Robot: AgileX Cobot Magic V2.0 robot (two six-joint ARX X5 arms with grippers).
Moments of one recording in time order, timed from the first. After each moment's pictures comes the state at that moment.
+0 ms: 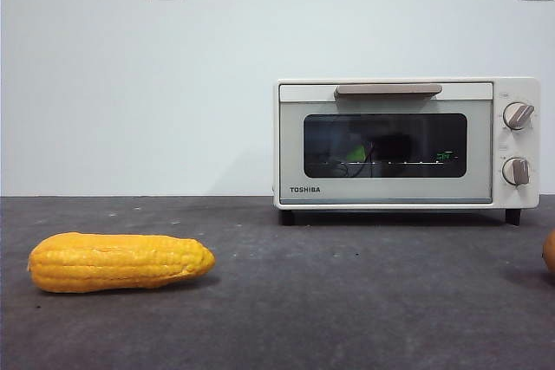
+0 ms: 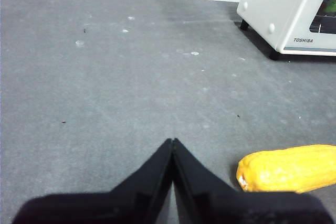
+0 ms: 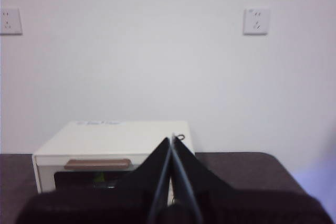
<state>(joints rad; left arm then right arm) 0.02 0.03 0.06 -0.30 0.19 -0.11 0.01 0.15 0.92 -0.61 0.03 -0.05</state>
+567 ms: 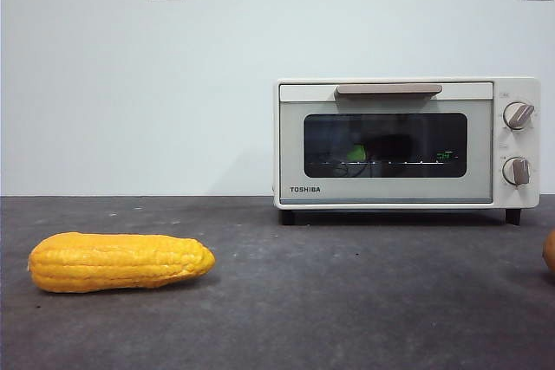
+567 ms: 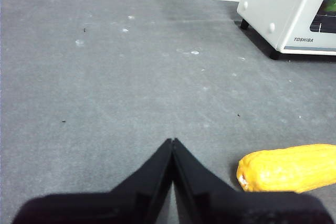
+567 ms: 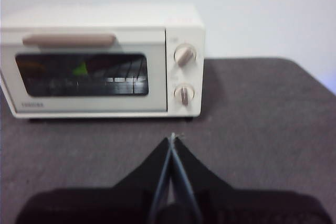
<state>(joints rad) 0.02 0.04 0.06 -0.30 0.19 -0.11 0.01 0.01 0.31 -0.42 0.03 -0.04</state>
